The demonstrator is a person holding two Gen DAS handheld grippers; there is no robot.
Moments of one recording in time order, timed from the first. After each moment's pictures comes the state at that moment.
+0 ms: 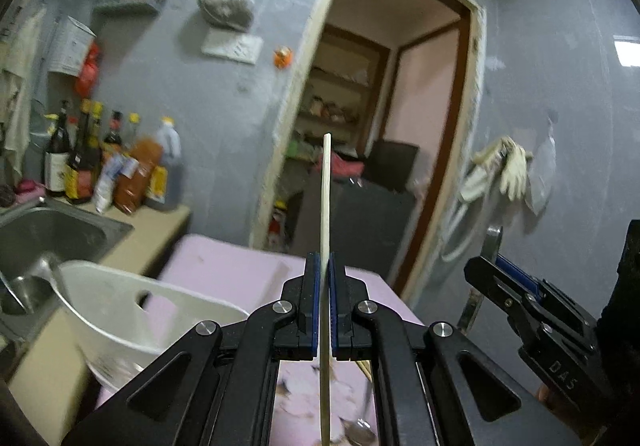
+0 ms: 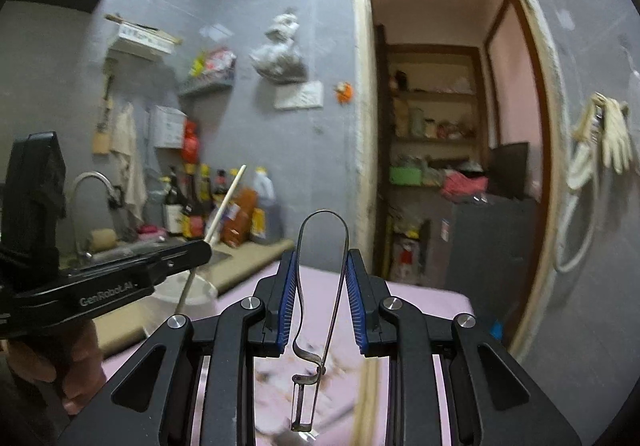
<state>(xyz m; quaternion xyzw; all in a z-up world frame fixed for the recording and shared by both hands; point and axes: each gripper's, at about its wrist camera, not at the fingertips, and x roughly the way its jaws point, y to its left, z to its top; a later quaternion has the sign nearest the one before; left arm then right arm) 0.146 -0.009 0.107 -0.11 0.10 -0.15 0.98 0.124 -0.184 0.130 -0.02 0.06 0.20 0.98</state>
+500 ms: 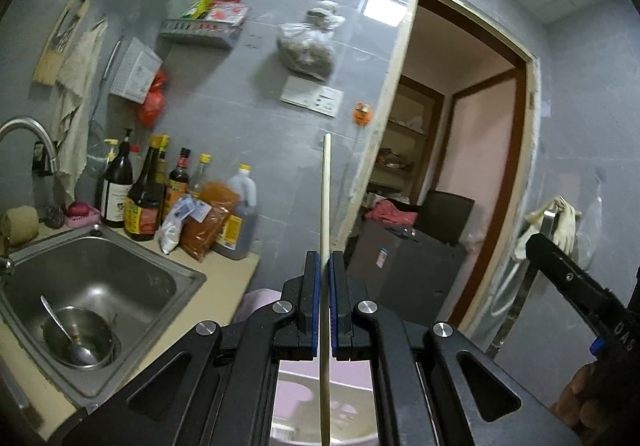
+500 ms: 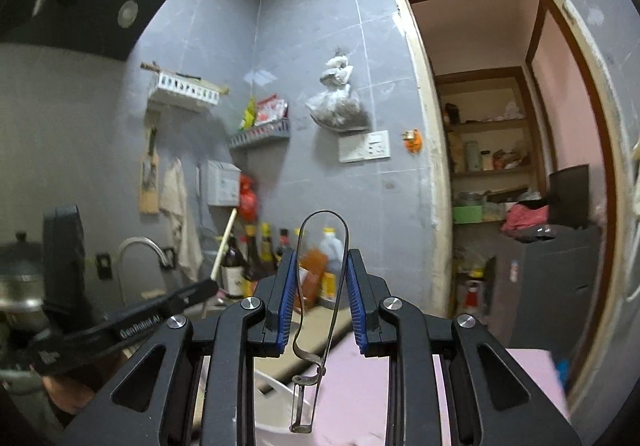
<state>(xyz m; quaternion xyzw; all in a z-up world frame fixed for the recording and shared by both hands) 0.172 0.119 0.135 -0.16 0.05 -0.07 0.98 0.160 -0.111 0.180 0.04 0.00 0.30 0.95</state>
